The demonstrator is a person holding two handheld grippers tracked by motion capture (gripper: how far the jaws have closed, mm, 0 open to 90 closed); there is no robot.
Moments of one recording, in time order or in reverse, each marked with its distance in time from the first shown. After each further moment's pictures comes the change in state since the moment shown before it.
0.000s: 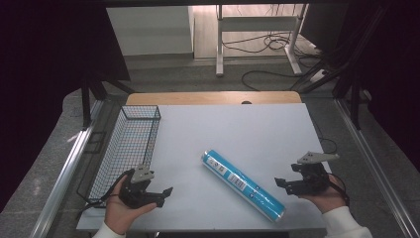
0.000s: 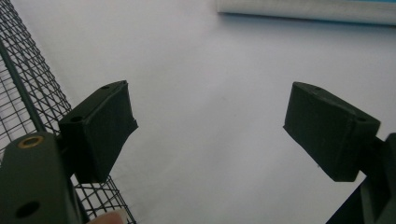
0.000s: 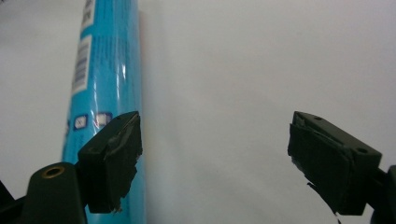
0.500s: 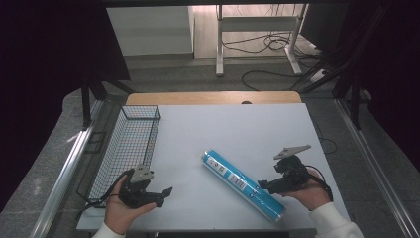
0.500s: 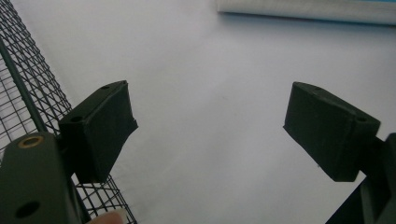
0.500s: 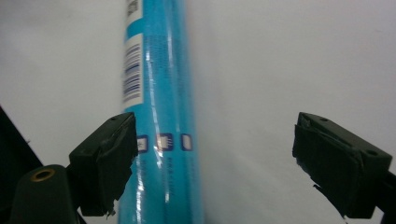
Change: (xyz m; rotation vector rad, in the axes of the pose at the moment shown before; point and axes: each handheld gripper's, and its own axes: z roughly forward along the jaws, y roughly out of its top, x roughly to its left) left arm 0.001 0.000 0.001 0.004 -0.003 0.002; right arm 0.035 0.034 0.024 0.165 0.075 -0.040
